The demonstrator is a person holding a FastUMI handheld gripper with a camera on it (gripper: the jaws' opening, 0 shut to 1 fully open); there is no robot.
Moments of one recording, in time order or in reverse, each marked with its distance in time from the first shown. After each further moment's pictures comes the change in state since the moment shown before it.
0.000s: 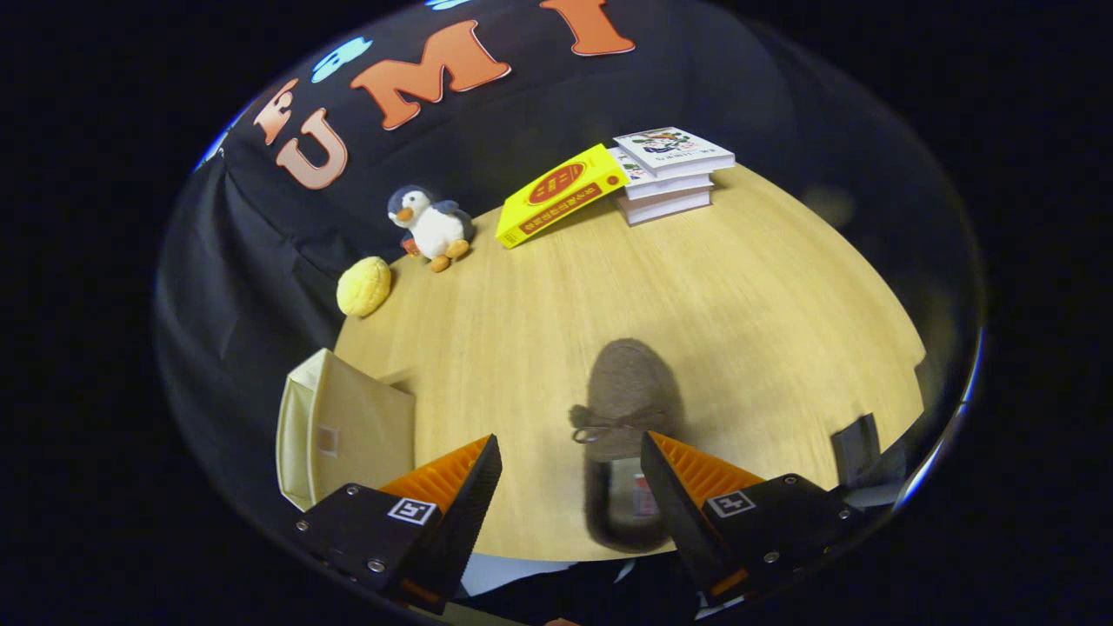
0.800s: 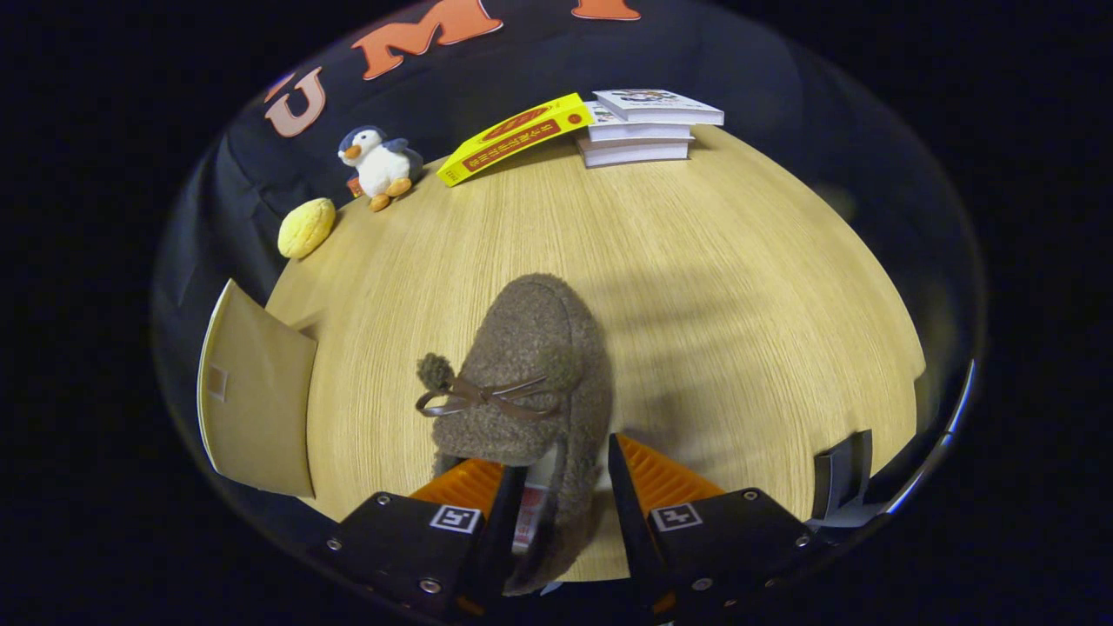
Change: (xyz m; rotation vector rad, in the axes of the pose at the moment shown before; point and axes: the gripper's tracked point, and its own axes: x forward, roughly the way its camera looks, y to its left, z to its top) arm 0.069 -0.060 -0.029 -0.043 0.077 -0.123
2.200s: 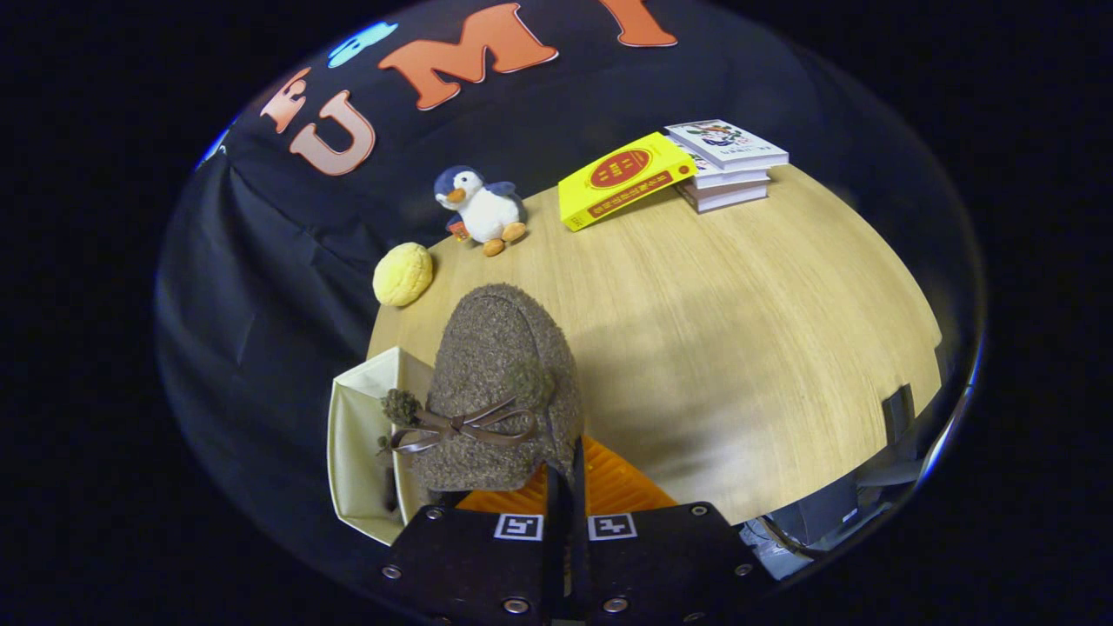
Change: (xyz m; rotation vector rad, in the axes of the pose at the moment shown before) arm -0.122 0.222 0.047 0.094 -0.028 0.214
